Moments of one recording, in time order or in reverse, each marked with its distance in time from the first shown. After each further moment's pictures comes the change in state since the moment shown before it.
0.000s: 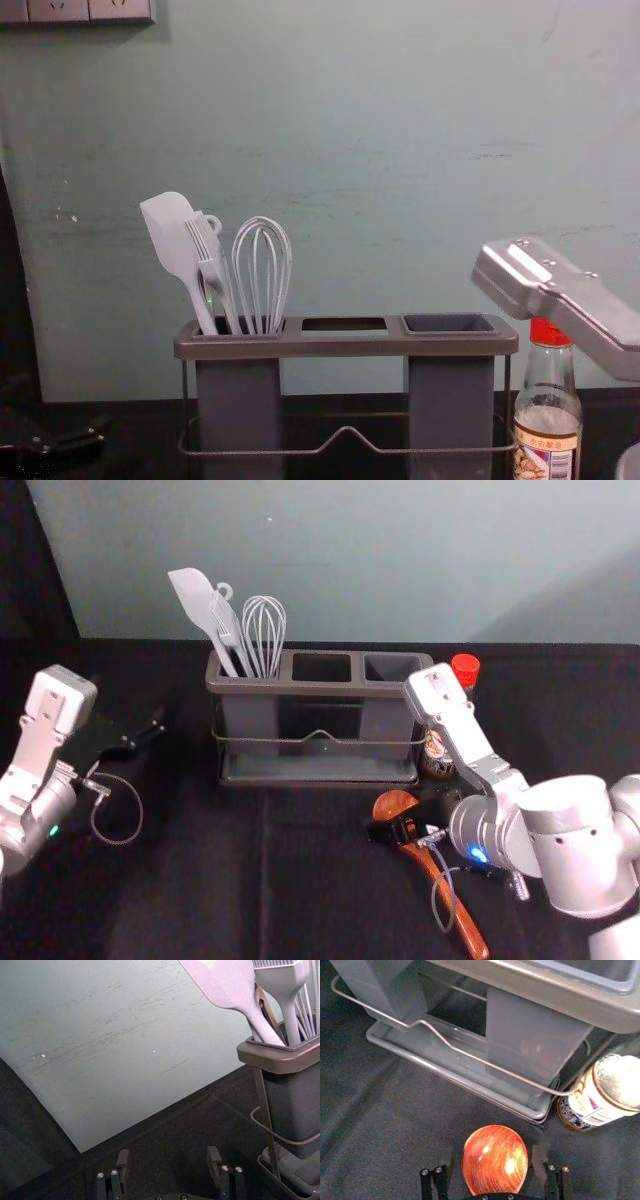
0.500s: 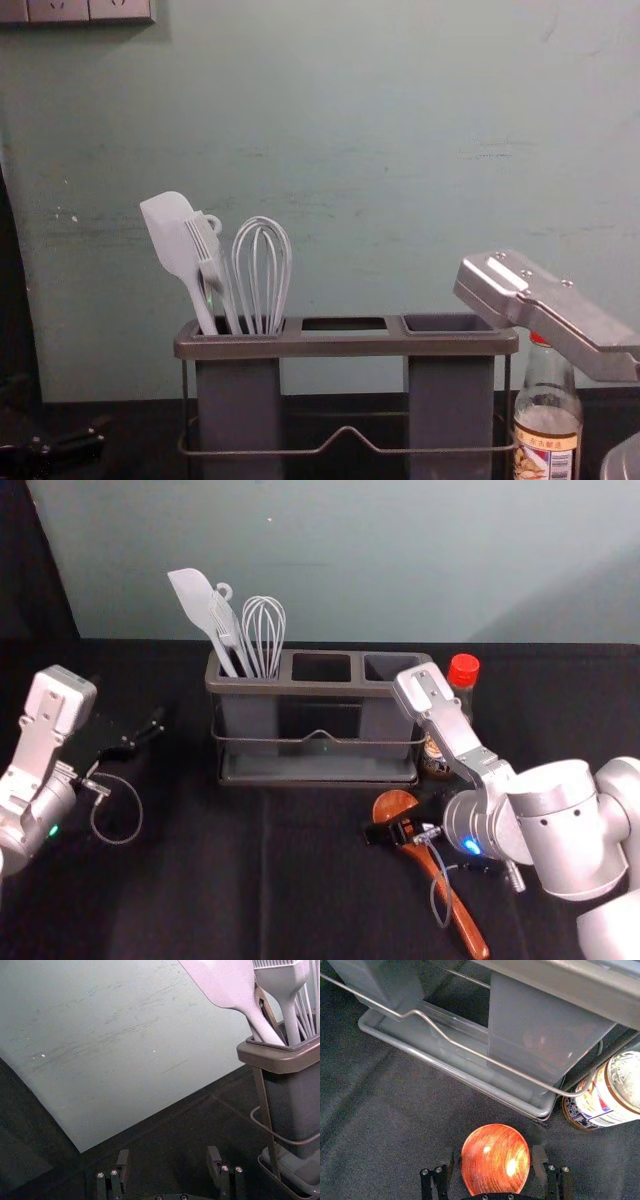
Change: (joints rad) left arm 0.000 0.000 0.000 0.000 0.000 0.000 0.000; right arm 0.046 -0.012 -0.015 0.042 -0.035 0.065 0.032
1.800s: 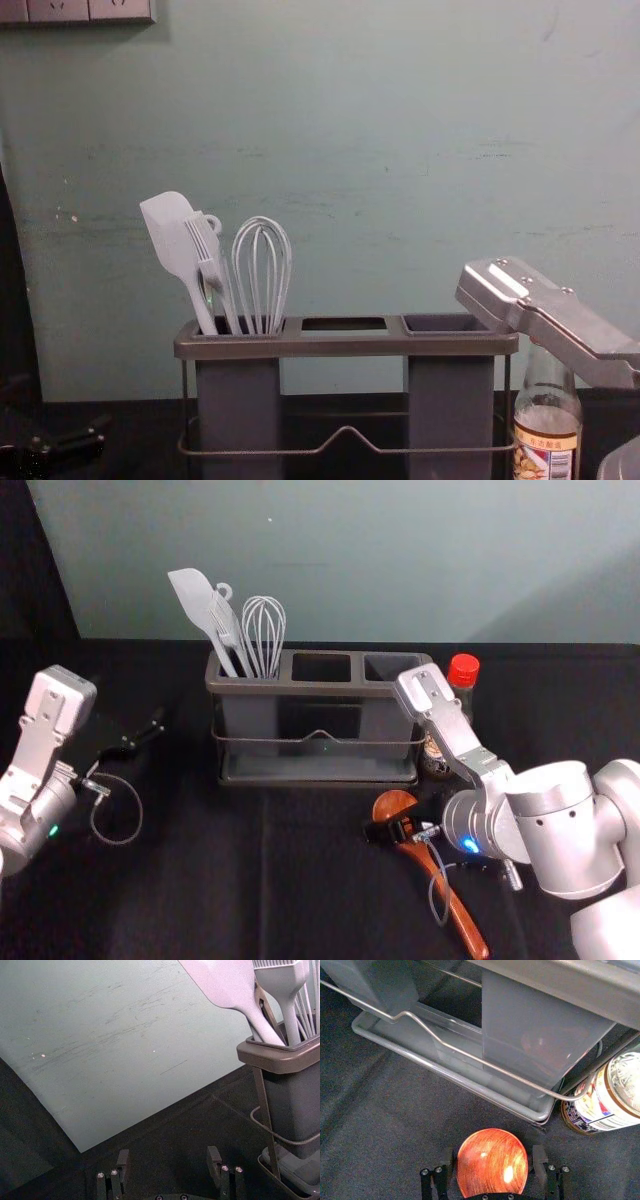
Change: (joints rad) left arm 0.000 0.000 0.000 0.000 0.000 0.000 0.000; right arm -0.004 -0.036 0.033 0.031 -0.072 -0.030 0.054
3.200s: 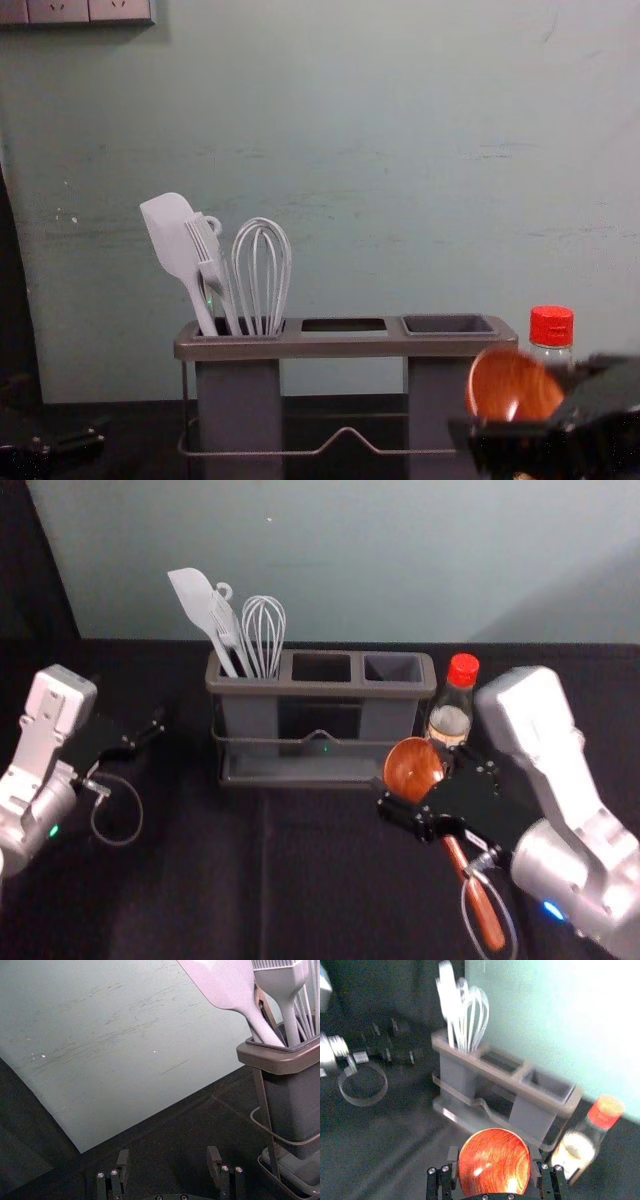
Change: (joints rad) left arm 0.000 0.000 0.000 0.000 0.000 0.000 0.000; right arm -0.374 0.115 0.110 -0.452 0.009 -0.474 0.072
